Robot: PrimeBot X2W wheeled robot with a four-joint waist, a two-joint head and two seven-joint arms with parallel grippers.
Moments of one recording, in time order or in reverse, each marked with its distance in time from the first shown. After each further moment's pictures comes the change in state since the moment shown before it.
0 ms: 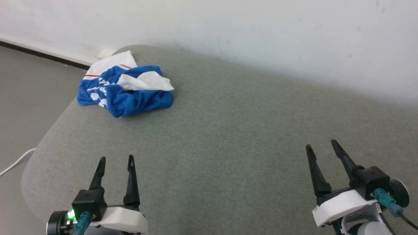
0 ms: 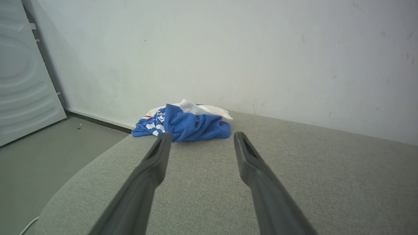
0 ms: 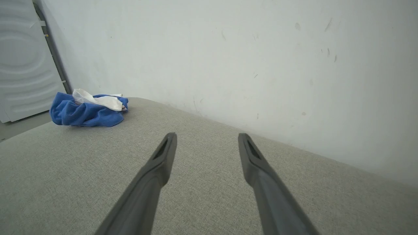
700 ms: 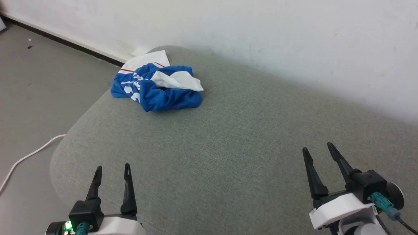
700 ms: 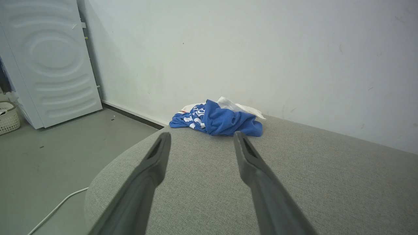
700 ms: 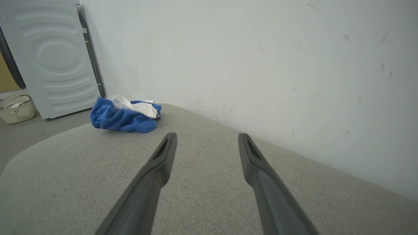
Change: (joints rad) left arm 0.043 0.000 0.007 0.006 -0.016 0.011 -0.044; right arm 0.000 0.000 0.020 0.038 0.020 0.000 -0.044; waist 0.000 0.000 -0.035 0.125
